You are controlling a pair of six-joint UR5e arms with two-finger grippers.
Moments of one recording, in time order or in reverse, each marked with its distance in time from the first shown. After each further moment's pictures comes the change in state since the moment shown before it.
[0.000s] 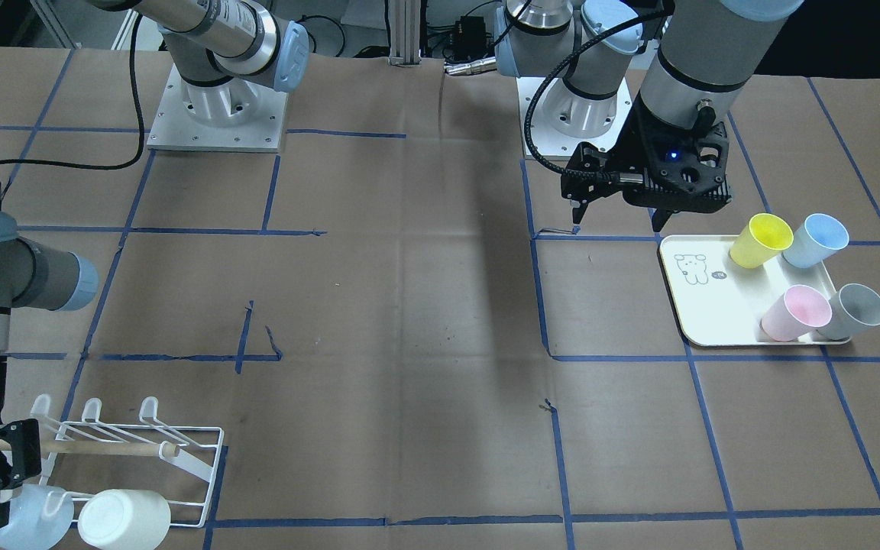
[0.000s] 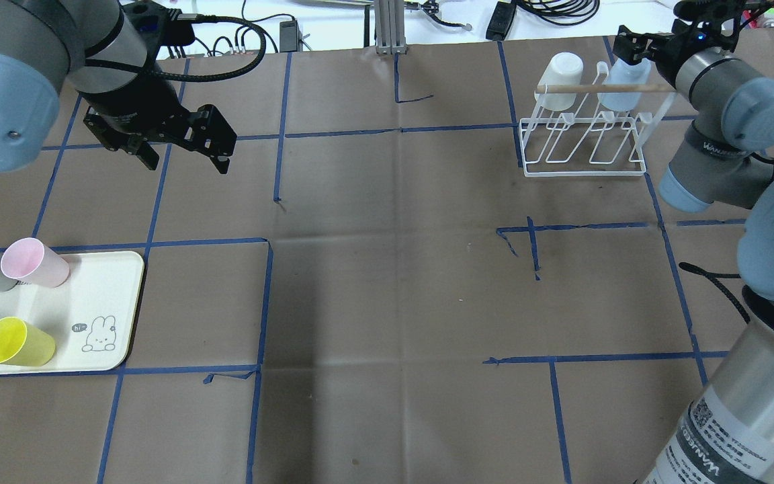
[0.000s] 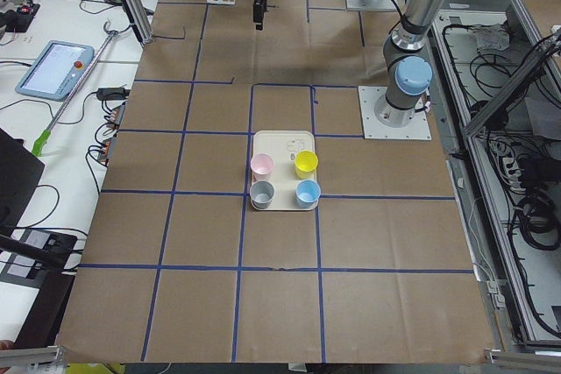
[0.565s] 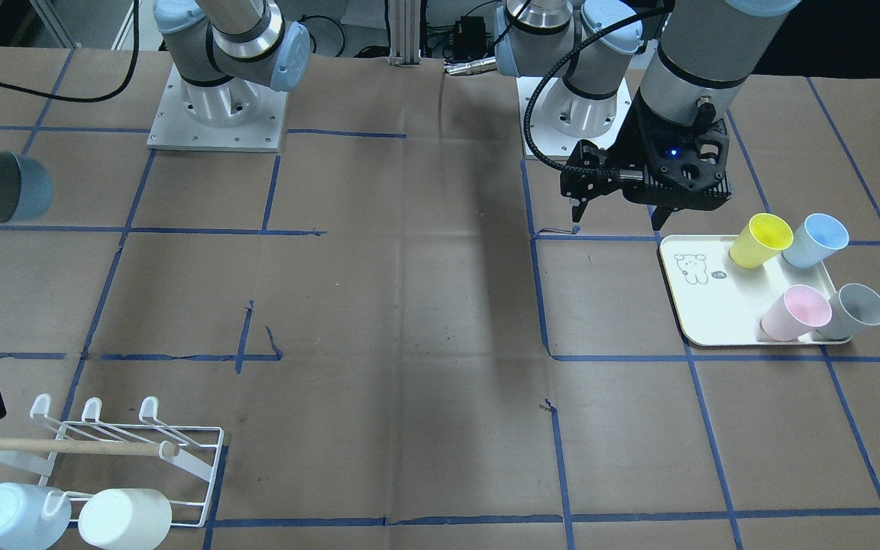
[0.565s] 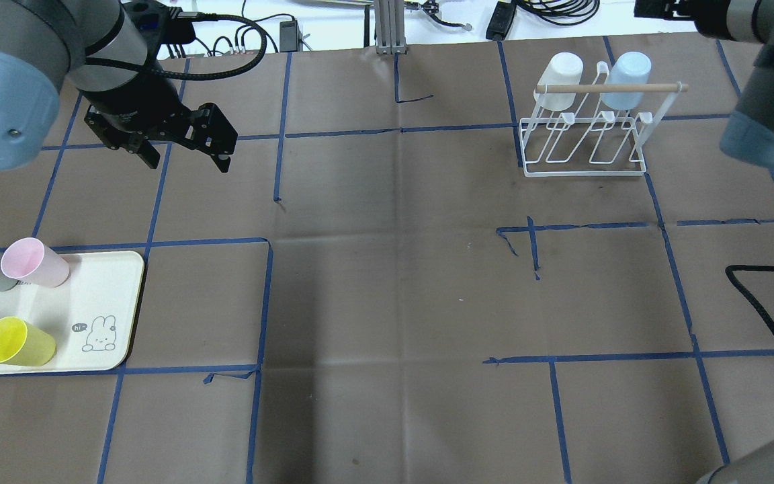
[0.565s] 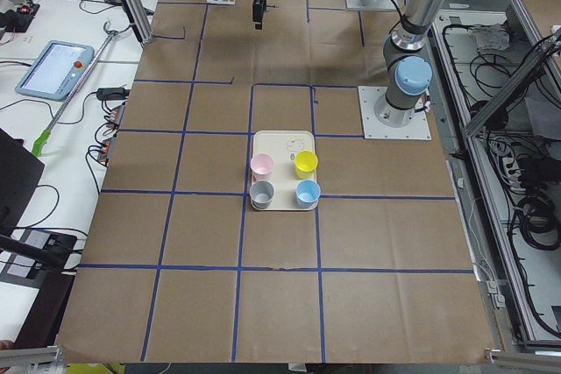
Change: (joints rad) left arm -0.001 0.000 0.003 0.000 -0.002 -0.001; right arm 0.003 -0.332 -0.023 0.729 -0.001 -0.008
